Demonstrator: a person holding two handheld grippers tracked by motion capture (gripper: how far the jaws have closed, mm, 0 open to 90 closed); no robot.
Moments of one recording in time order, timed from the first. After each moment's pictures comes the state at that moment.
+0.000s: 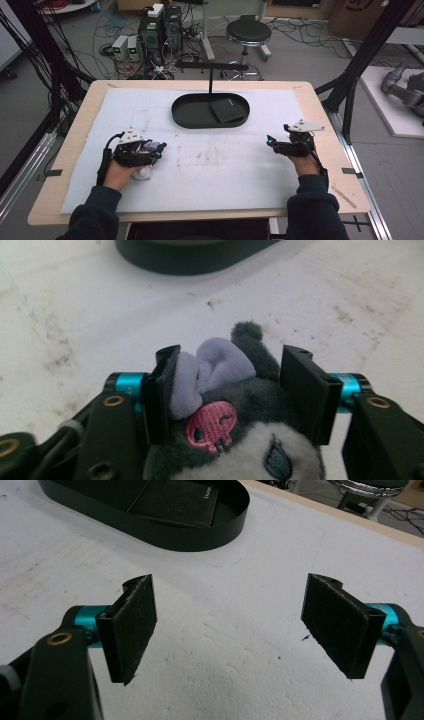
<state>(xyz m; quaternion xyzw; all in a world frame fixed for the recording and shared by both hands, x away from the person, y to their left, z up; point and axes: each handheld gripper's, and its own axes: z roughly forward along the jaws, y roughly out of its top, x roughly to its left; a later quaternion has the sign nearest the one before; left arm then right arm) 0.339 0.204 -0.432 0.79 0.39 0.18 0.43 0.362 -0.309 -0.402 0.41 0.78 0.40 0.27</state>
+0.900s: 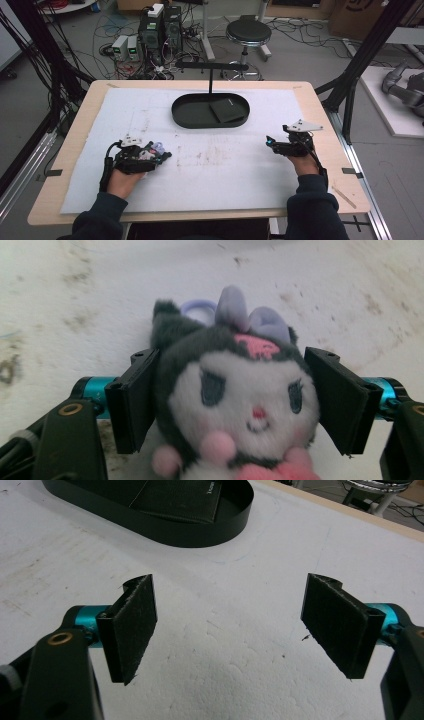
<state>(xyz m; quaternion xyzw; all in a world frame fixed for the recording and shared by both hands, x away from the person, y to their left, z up) 0.318 0.196 -0.435 0.76 0.50 0.16 0.39 0.364 -0.308 -0.404 0.41 0.78 0.39 0.27</state>
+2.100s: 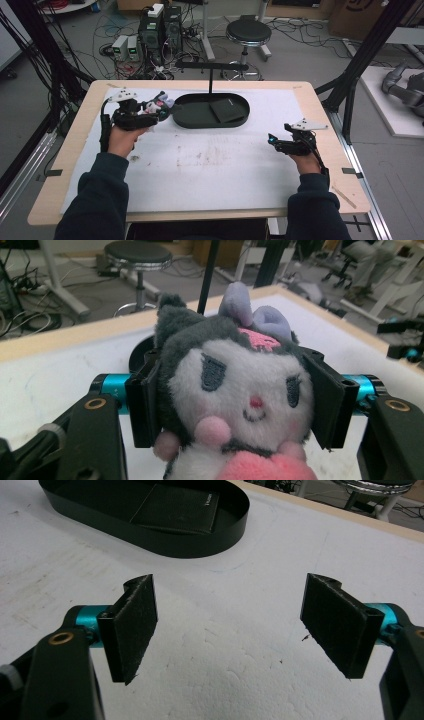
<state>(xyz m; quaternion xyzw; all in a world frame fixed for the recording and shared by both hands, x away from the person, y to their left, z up) 0.391 0.191 -0.326 0.71 0.40 0.18 0.56 0.366 -0.316 -0.402 0.42 0.77 0.42 0.26</state>
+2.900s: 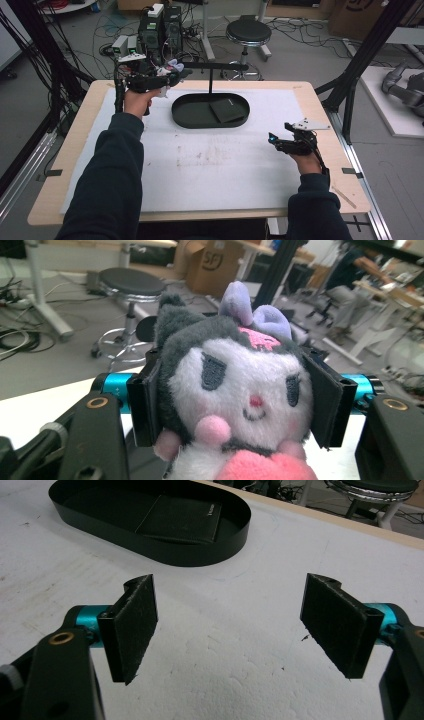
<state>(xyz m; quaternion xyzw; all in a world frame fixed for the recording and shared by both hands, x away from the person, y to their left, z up) 0.476 0.168 -0.295 0.67 0.43 0.15 0.59 0.365 -0.318 -0.400 0.41 0.76 0.43 0.26</state>
